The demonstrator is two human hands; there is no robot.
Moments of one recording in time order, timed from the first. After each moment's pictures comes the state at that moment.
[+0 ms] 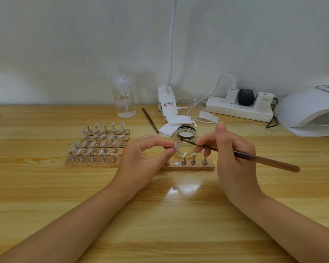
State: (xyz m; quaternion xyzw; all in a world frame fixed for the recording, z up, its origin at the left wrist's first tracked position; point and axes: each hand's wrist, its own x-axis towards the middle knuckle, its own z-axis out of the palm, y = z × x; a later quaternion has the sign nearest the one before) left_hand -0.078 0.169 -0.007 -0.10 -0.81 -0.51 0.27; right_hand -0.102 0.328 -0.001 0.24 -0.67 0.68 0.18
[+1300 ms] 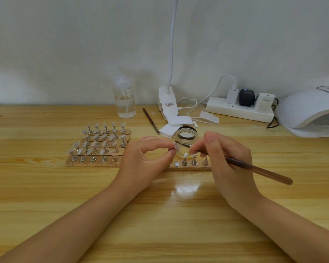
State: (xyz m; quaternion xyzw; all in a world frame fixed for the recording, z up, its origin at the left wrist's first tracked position) left_hand -0.074 0.175 -0.003 -0.09 -0.82 -0.49 0.29; right_hand -0.102 0.328 -0.004 0.30 -0.71 0.60 0.22
